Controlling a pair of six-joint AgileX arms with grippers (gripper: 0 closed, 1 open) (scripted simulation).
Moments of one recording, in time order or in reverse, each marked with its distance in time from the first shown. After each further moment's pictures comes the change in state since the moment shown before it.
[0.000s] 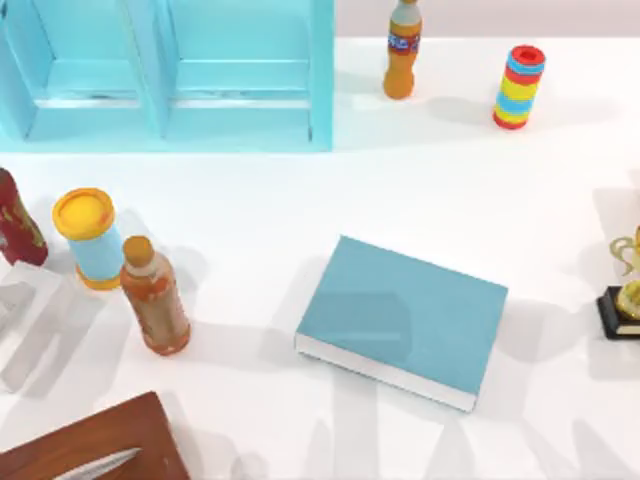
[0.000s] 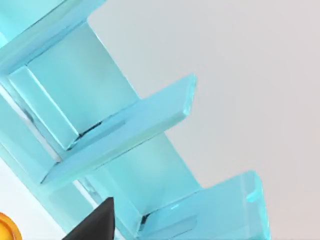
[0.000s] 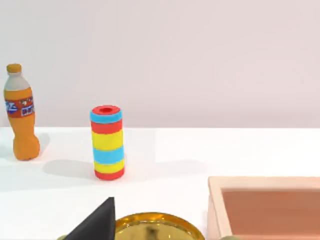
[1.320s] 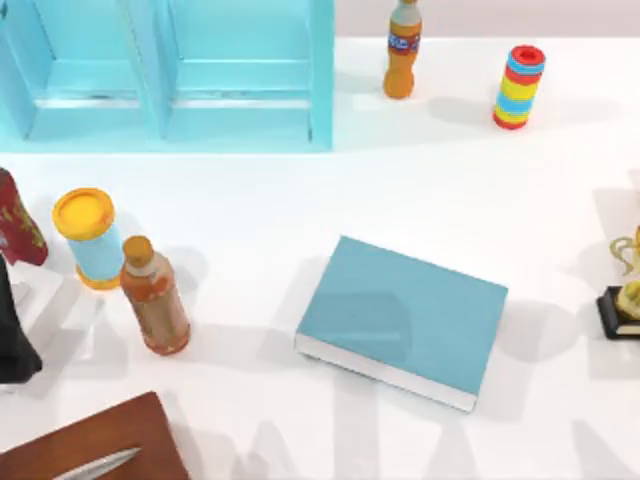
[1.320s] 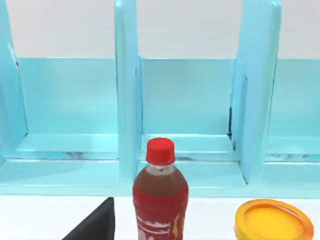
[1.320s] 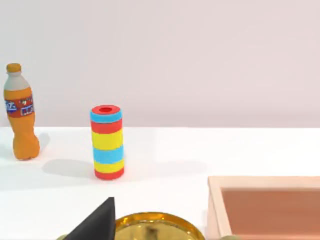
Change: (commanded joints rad) left arm 0.440 -0.559 -0.622 0.218 0.488 1.051; right arm 0.000 0.000 0.000 0.000 0.000 0.000
